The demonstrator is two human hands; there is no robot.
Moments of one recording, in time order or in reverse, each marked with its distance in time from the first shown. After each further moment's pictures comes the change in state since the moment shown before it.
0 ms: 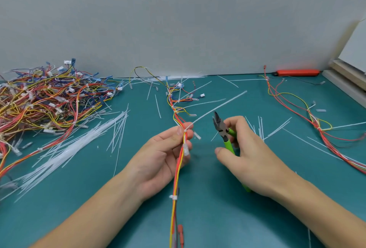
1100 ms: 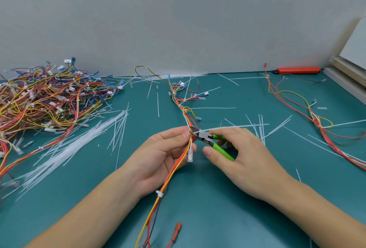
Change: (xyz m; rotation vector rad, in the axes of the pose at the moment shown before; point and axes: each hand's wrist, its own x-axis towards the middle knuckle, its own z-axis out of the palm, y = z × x) left_hand -0.003 0.004 -0.001 0.168 0.060 -0.053; right_hand 0.000 0.006 0.013 -0.207 0.069 -0.124
